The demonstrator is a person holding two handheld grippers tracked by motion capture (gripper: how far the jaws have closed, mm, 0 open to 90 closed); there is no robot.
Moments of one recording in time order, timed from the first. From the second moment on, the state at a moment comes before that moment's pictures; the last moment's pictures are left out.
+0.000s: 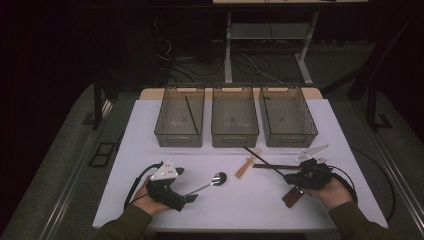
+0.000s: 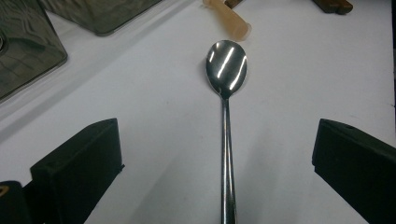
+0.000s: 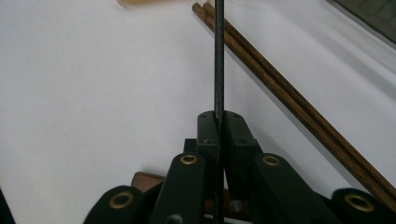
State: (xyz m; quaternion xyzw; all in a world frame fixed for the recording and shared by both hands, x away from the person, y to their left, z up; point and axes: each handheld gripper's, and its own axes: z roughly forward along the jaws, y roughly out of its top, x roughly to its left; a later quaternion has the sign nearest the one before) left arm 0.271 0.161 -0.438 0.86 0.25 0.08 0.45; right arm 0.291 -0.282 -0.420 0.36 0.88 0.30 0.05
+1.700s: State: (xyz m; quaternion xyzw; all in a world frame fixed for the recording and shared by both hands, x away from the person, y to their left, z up) left arm 0.271 0.160 -0.439 0.86 0.25 0.08 0.45; right arm 0.320 -0.238 -0.382 0.33 0.86 0.39 0.03
